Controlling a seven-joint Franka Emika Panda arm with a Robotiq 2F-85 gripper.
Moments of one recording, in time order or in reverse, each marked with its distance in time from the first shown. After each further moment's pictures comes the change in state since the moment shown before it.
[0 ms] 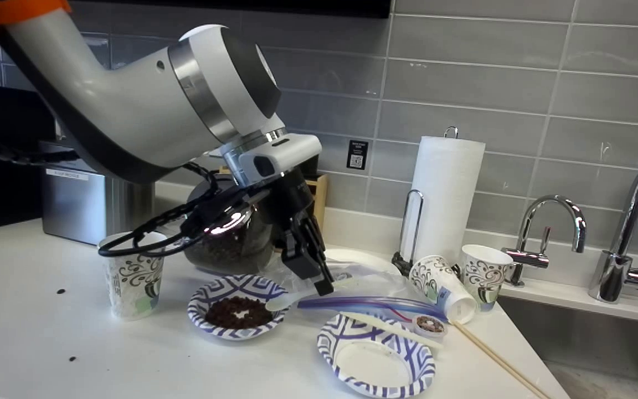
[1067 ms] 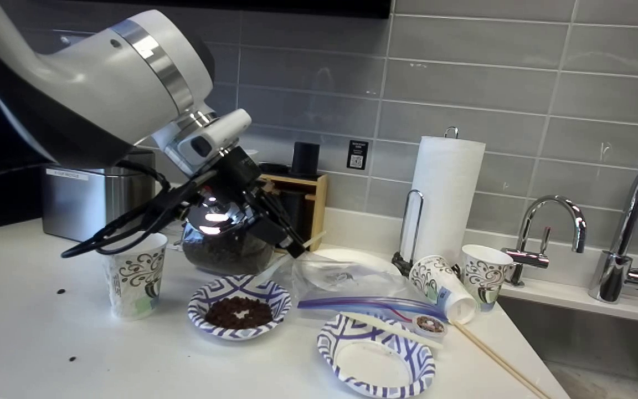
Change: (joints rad) arm -0.014 -0.049 0.208 -0.016 -0.400 -0.190 0.320
